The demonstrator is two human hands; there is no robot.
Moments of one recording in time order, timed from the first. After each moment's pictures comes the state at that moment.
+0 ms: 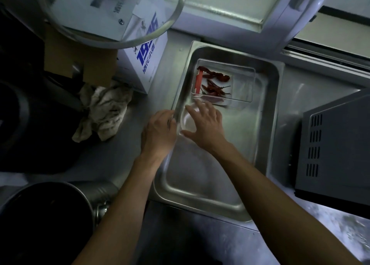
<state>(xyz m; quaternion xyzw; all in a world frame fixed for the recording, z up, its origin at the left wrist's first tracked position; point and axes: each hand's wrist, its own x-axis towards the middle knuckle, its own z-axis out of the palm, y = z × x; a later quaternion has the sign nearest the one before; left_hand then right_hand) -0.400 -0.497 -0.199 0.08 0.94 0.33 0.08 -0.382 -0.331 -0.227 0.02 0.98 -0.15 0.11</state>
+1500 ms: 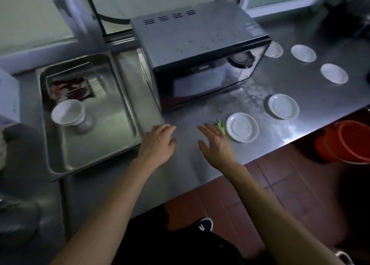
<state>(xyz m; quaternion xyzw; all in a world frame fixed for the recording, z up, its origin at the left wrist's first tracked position) -0.044 -0.326 -0.144 0.54 0.82 0.11 0.13 0.144 -0.215 -0.154 0.37 0.89 -0.23 -0.13</state>
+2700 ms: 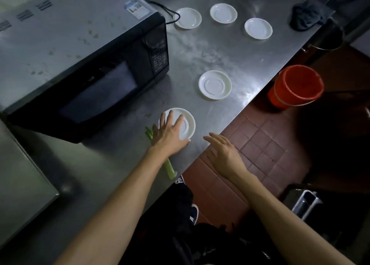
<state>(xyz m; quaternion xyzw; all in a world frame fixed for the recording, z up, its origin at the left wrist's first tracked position) 0.123 -0.098 -0.216 0.65 0.72 -0.01 0.22 0.342 -0.119 -0.195 0.53 0.80 -0.27 -0.09</state>
